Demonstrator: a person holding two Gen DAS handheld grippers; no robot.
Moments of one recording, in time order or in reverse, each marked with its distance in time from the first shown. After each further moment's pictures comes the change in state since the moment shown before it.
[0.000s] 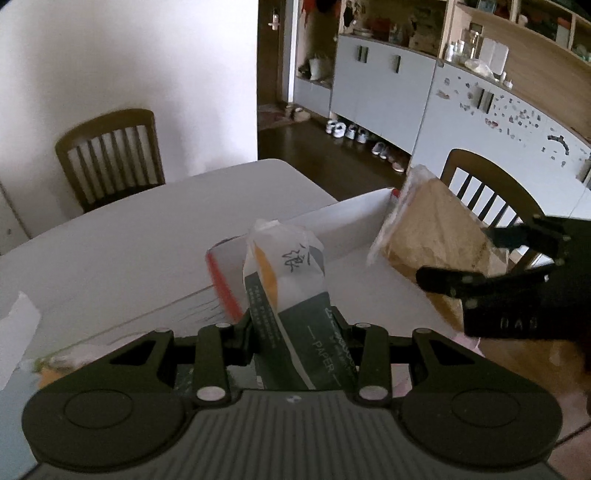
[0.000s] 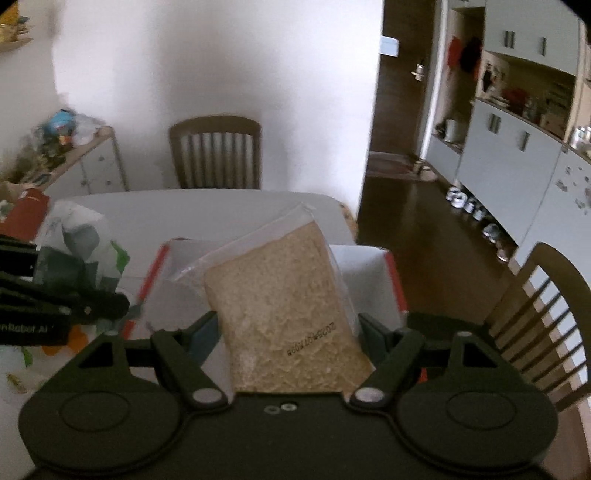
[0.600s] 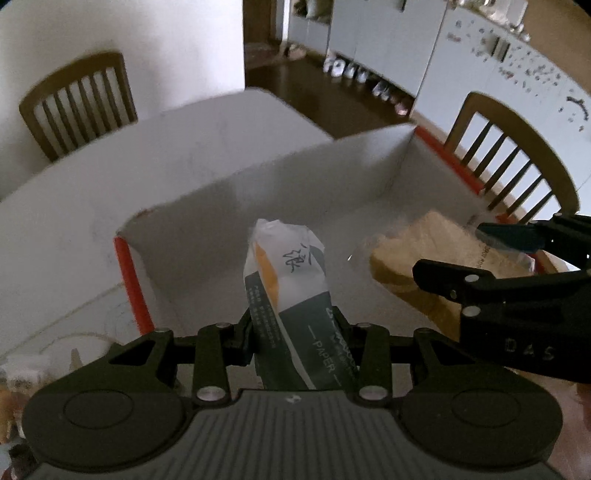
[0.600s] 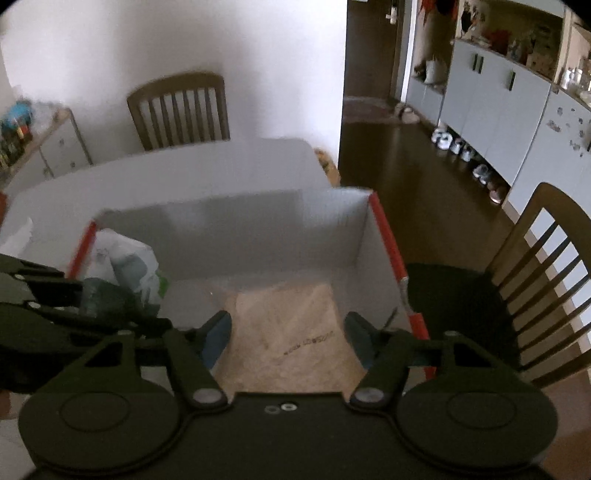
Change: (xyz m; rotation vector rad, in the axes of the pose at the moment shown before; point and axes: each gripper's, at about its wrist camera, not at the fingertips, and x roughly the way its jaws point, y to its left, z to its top) left arm 0.125 -0.016 0.006 -0.007 0.229 -0.014; right arm 0.085 -0.025 -0.009 0.098 0.177 -0.030
